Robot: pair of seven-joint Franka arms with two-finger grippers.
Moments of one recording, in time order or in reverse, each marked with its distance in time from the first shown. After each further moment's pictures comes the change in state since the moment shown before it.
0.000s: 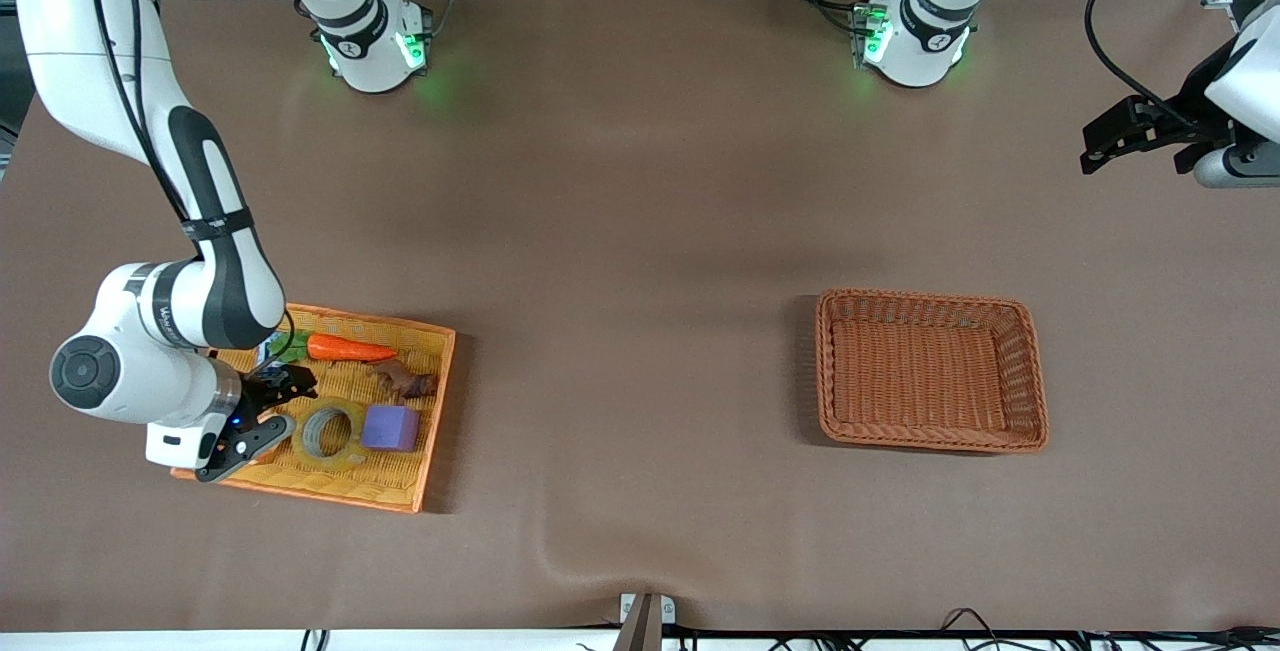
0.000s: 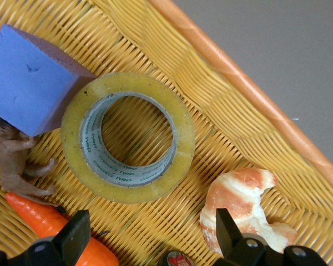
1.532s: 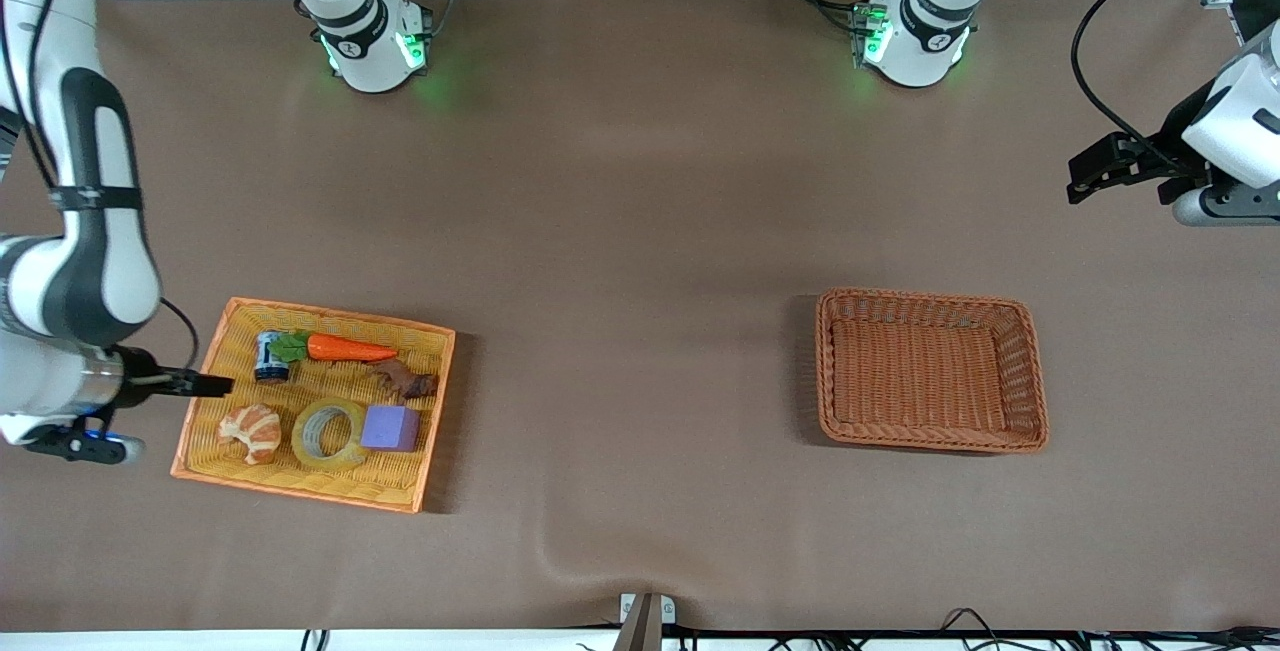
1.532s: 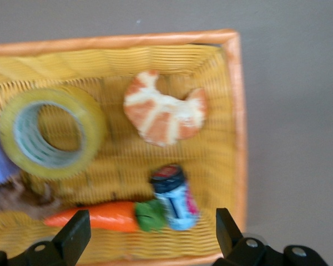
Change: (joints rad) left arm -0.002 0.052 -0.002 -0.005 0.000 0.060 0.000; right arm -0.084 -0.041 0.006 0.130 0.001 -0.289 0.782
